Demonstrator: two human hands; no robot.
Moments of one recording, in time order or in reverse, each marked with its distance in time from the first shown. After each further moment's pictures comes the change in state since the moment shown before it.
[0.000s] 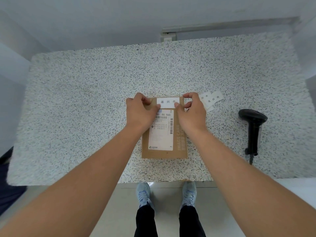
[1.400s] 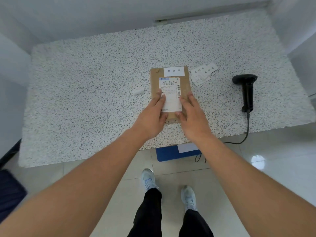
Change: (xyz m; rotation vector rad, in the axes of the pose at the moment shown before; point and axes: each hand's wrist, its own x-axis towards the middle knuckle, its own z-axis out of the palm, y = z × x) left_hand -0.111 -0.073 -0.025 0.387 -0.408 0.529; right_hand -0.152 0.037 -0.004 -0.444 -0.152 -0.177
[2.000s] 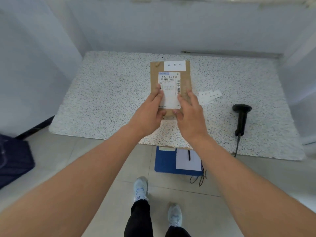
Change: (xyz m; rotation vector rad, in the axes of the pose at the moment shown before) left_hand -0.084 0.071 -0.057 0.035 0.336 -0.074; right_hand -0.055 -0.059 -0.078 -0.073 0.081 -0.362
